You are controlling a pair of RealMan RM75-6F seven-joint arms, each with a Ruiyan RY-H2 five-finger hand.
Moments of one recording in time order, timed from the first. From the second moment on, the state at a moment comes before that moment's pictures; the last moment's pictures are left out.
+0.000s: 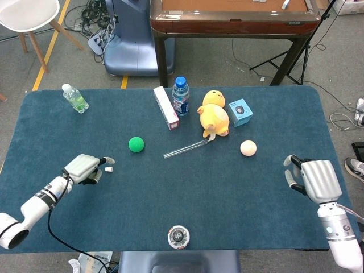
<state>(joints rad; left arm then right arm) -0.71 -1.14 -0.08 -1.45 1.51 0.68 -0.27 0.24 -1.03 0.13 -1.85 -1.41 1.37 -0.23</state>
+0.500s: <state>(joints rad) -0.75 -1.25 -0.05 -1.39 1.38 0.61 -0.09 0.22 -1.04 0.12 -1.82 -1.39 1.37 -0.18</state>
